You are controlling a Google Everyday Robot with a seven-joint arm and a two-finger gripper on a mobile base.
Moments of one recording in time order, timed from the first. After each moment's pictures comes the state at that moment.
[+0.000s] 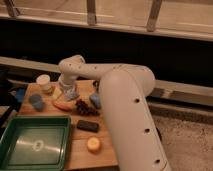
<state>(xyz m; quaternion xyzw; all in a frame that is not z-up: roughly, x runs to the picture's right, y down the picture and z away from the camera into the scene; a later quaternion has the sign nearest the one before) -0.243 0.015 0.877 -0.34 -0.09 0.39 0.85</state>
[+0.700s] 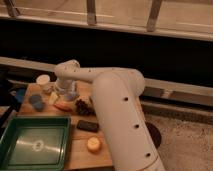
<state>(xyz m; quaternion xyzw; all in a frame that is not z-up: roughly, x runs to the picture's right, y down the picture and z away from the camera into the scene) -0.277 0.051 0.896 -0.38 -0.08 0.36 0.85</state>
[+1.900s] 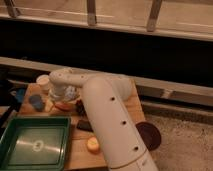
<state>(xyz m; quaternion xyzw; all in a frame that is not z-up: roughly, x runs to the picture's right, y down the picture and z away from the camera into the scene) -0.309 0.096 0.912 -0.42 -0.07 0.35 0.84</state>
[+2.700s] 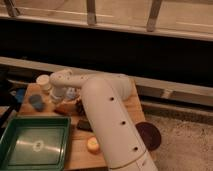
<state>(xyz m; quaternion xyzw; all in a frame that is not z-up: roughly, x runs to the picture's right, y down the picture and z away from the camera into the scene) -0.306 0.102 0.918 -0.41 -0.06 0.35 0.84</state>
